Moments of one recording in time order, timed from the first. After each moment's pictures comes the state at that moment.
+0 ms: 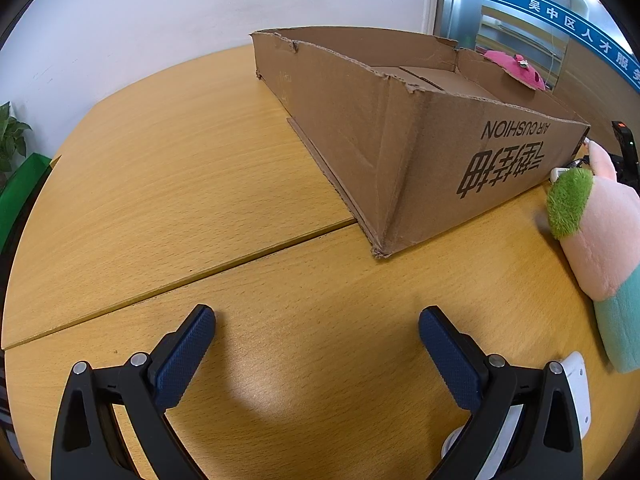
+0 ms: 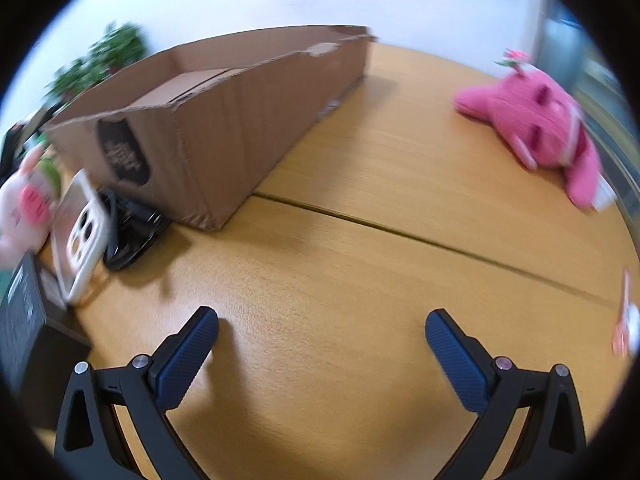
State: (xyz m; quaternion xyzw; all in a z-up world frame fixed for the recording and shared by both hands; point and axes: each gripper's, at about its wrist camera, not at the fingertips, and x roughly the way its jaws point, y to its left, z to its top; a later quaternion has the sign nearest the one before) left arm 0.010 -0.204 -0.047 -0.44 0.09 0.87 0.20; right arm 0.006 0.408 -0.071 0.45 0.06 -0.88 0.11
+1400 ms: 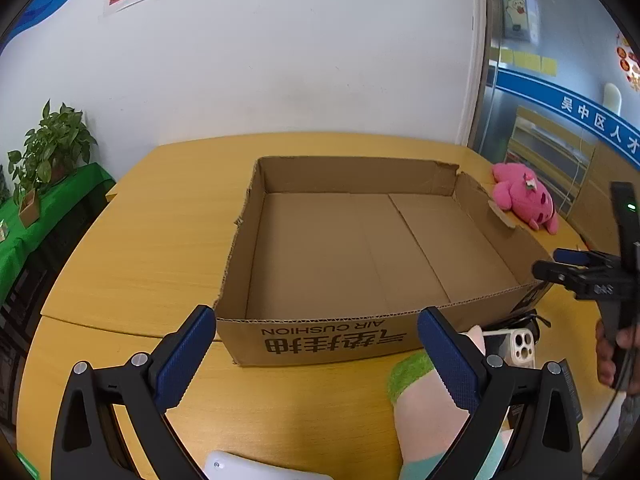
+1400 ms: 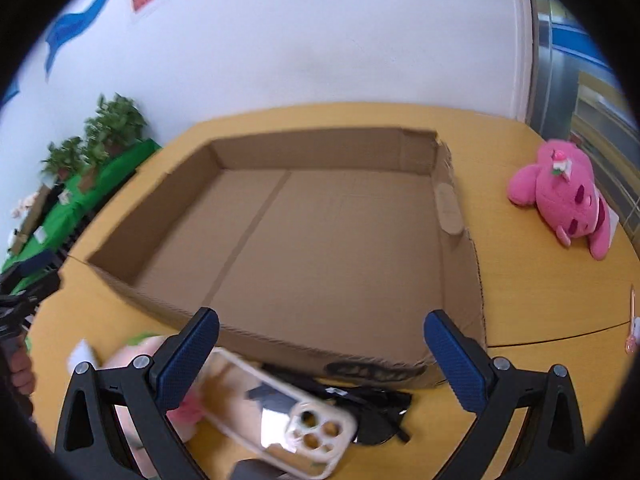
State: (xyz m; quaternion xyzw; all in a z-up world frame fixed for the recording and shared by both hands) left arm 0.060 -0.061 0.080 -0.34 0.00 0.94 0.10; right arm -0.017 0.260 0.039 0.41 -0.03 -0.91 0.08
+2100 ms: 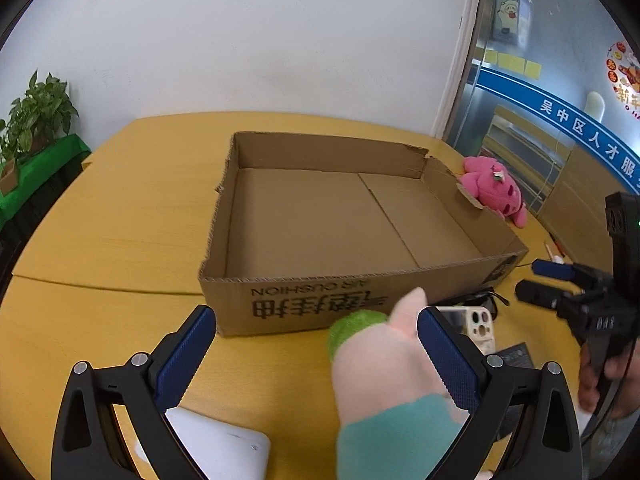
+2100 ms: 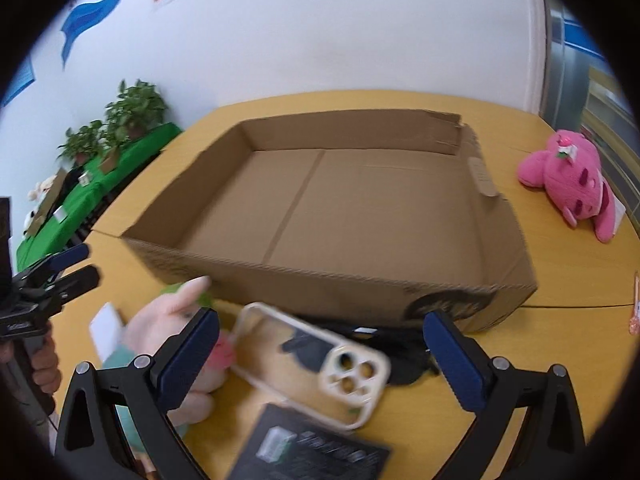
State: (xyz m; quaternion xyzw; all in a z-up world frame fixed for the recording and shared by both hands) left arm 0.096 -0.046 0.067 -0.36 -0.05 0.92 0.14; right arm 0.053 0.236 0.057 0.41 -0.03 -0.90 0.13
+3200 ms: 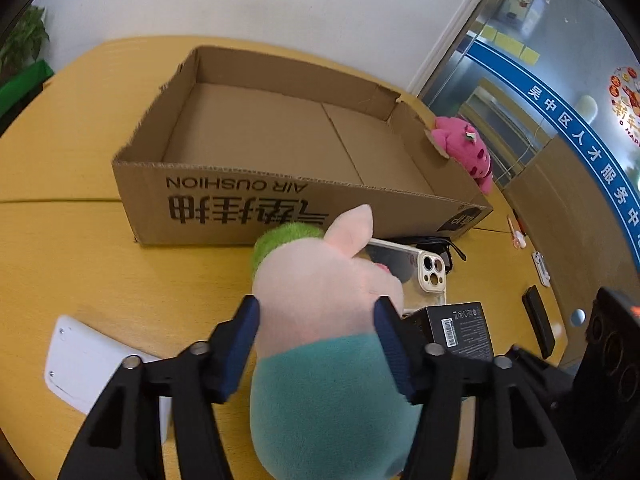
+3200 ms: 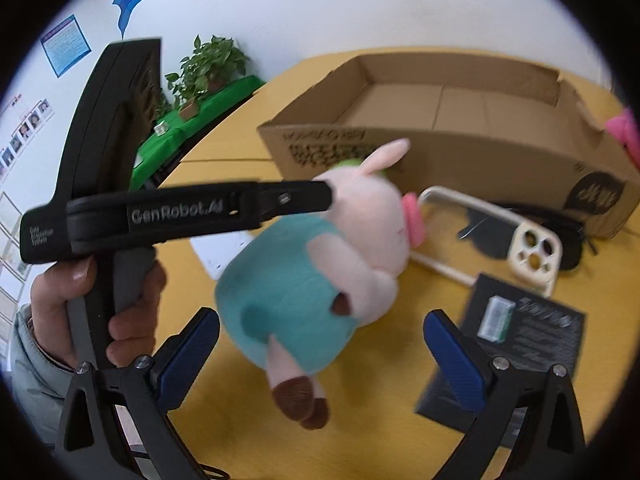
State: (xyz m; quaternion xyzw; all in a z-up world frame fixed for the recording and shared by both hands) left arm 0.103 -0.031 0.030 -0.47 -0.11 0.85 0.20; right arm 0.132 0.141 0.017 0.46 -0.05 -0.85 0.26
